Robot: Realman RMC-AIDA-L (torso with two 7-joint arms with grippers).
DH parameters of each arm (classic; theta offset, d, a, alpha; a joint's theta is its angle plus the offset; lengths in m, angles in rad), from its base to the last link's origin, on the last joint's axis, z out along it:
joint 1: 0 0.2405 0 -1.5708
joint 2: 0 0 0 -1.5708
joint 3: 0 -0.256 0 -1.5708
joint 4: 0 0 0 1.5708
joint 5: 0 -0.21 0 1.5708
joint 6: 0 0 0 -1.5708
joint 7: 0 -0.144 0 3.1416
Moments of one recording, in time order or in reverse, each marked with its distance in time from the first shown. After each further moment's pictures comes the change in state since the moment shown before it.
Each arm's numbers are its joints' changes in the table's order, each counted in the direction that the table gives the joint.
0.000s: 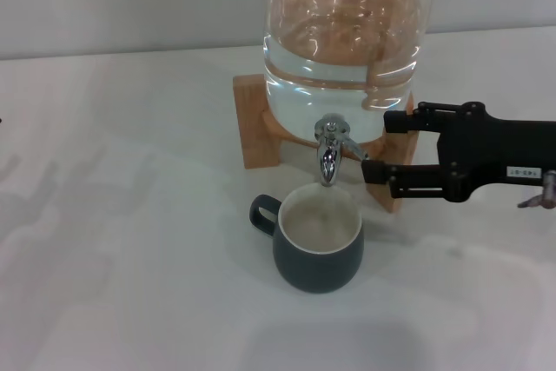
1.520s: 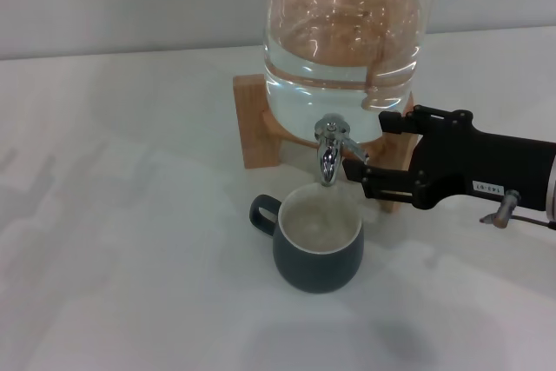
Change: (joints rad) left arm -0.012 0.014 0.000 -0.015 0.000 0.014 -0.015; right arm -0.210 0.009 0.298 0.271 0.158 -0.400 -0.121
